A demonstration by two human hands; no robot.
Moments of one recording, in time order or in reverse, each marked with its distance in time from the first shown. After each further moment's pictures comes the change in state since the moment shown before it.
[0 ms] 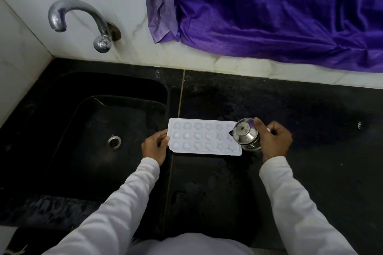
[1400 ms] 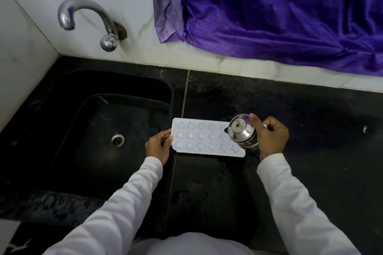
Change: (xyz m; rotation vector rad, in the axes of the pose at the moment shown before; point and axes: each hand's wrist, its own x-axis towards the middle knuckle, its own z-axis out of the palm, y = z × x) left_hand 0.008 -0.014 0.004 -0.049 -0.015 -0.012; right_hand -0.009 -0.022 0.017 0.053 -0.080 -0.021
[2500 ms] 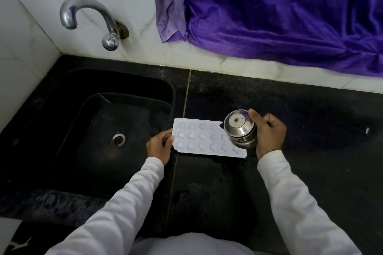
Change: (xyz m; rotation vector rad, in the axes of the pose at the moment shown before) left_hand -0.002 0.001 -0.001 0.007 -0.008 0.004; right_hand -0.002 -0.015 0.014 0.182 -0.035 0.104
